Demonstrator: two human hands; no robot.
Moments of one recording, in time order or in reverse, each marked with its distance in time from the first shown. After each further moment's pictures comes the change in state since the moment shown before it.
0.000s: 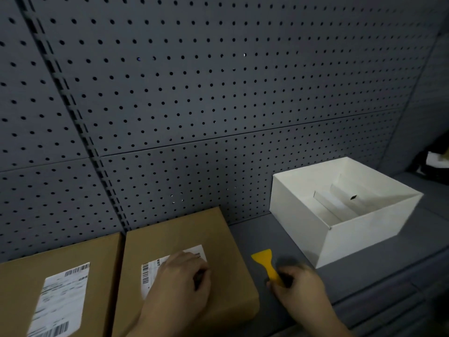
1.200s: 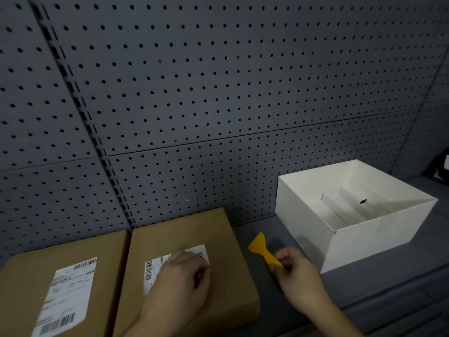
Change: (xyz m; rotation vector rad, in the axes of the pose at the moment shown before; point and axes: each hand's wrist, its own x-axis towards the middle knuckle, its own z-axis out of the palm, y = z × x) left_hand -0.002 0.003 -0.001 -0.025 0.008 -0.024; right_hand 0.016 -0.020 -0.018 0.386 -0.078 0.006
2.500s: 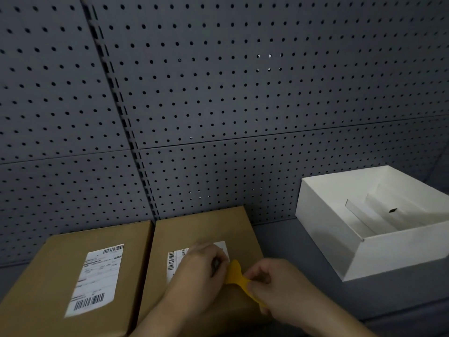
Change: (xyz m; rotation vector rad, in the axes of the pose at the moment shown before) left_hand 0.004 0.002 -0.007 -0.108 -0.025 -0.091; right_hand -0.050 -0.109 -0.006 -0.069 -0.607 0.022
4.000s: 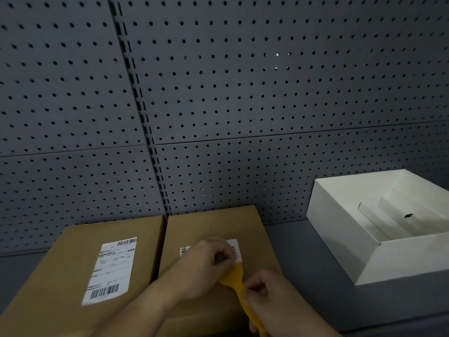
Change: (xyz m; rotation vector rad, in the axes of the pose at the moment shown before) left_hand 0.012 -0.011 -0.030 -0.128 -0.298 -0.069; right_hand -0.004 -0.012 0.039 0.162 -0.013 0.066
